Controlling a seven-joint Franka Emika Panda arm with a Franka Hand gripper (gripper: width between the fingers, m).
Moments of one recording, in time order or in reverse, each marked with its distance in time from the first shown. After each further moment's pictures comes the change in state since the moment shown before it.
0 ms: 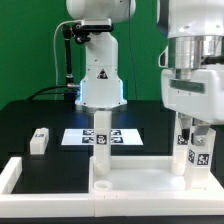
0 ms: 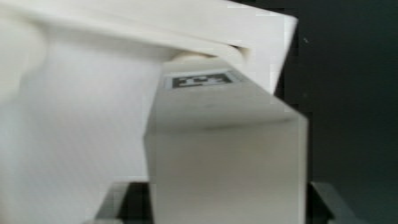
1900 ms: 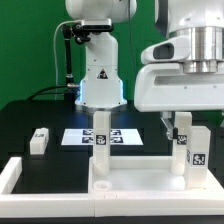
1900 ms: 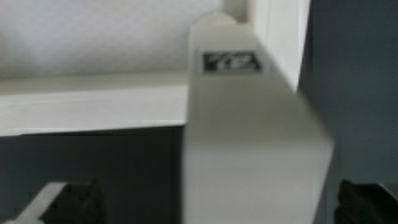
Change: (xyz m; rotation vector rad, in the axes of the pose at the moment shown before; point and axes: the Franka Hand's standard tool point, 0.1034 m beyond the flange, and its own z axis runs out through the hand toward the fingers) arm -0.012 -0.006 -0.003 0.048 0.082 -1.545
